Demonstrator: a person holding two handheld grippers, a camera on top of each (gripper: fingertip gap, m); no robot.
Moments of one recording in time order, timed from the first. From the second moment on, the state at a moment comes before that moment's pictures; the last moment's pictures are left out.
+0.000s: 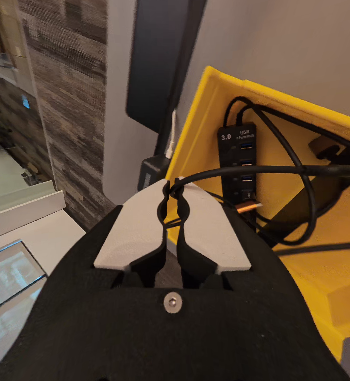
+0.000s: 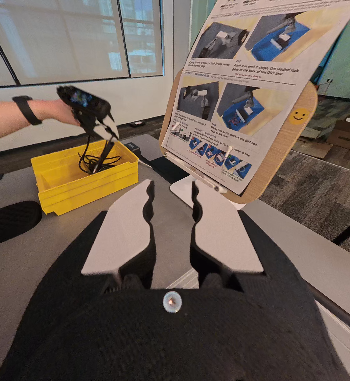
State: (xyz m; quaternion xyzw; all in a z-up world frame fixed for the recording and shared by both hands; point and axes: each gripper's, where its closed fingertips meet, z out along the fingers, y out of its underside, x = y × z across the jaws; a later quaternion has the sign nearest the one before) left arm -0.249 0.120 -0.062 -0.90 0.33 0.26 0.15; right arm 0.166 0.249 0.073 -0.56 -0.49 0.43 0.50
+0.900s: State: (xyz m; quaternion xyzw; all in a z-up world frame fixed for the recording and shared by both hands) left arm -0.021 0.124 0.121 -0.87 0.19 0.21 0.40; right arm 0.018 0.099 0.037 -0.46 -0.52 0.47 0.54
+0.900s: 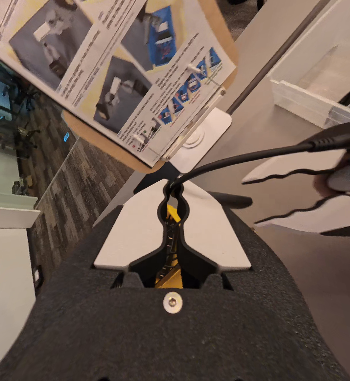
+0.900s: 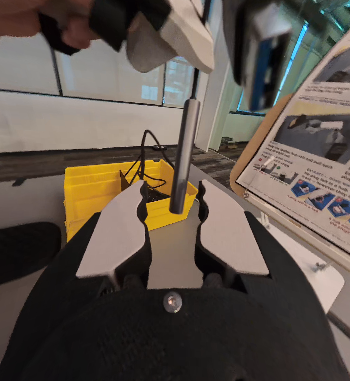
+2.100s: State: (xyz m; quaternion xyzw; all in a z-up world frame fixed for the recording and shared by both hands) left arm 0.098 0.010 0.042 -0.68 0.56 0.16 0.45; right arm 0.118 0.020 0.010 -0.33 -0.55 0.70 -0.33
